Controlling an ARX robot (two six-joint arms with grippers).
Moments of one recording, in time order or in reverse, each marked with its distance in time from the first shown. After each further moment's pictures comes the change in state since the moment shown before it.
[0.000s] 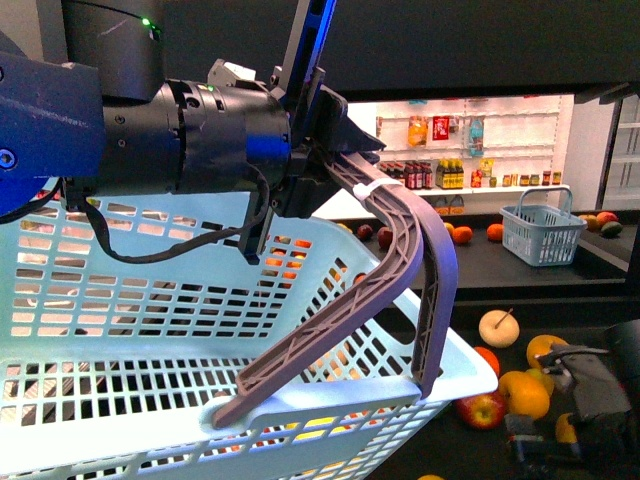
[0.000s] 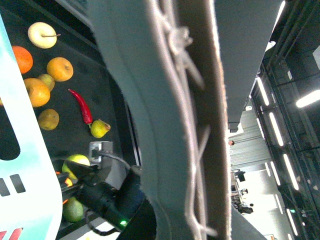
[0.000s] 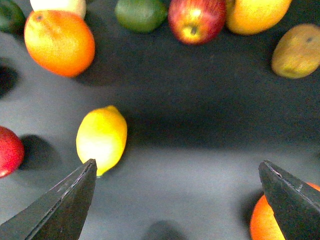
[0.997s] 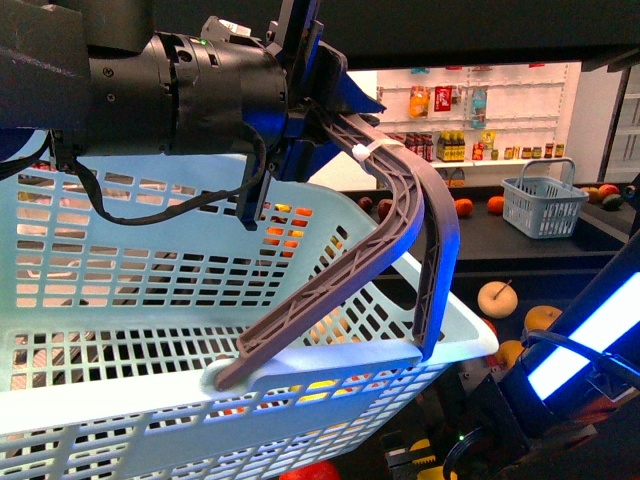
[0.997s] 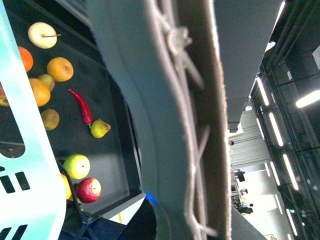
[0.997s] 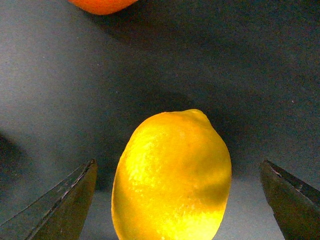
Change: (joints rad) left arm 0.000 0.000 0.000 0.000 0.000 0.000; right arm 0.235 0.494 0.608 -0.235 0.214 -0.069
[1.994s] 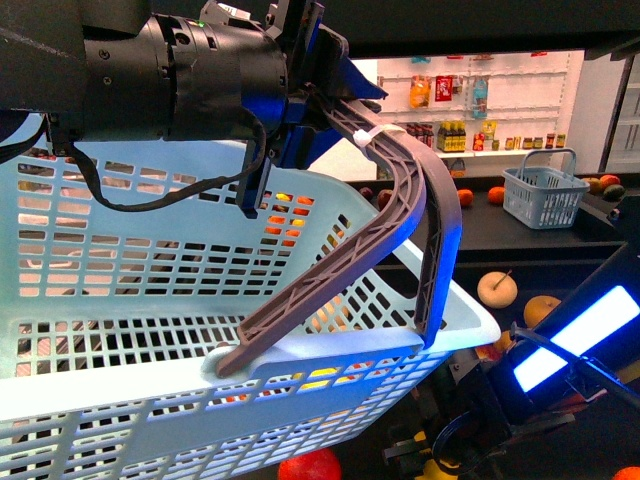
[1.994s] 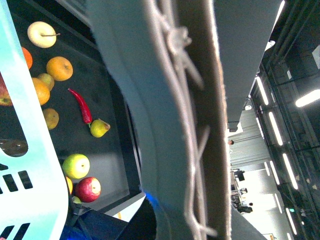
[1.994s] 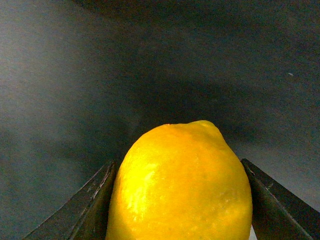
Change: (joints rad) left arm 0.000 0.000 0.000 0.000 0.000 0.000; right arm -0.039 0.024 0.031 -0.064 -0.005 0.011
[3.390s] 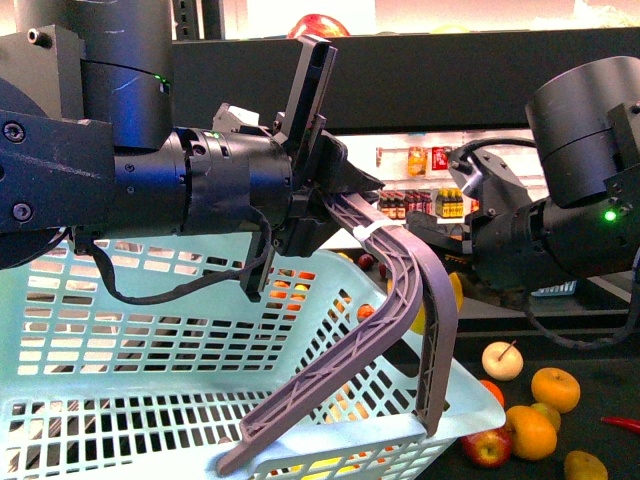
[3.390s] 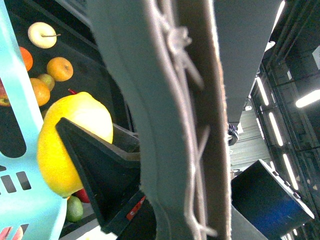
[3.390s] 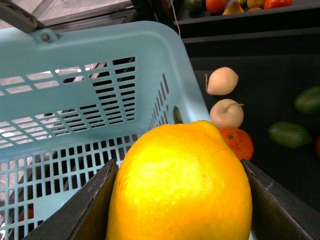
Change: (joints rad) left arm 0.000 0.000 0.000 0.000 0.000 0.000; right arm 0.061 -0.975 -0.525 0.111 -0.303 0.276
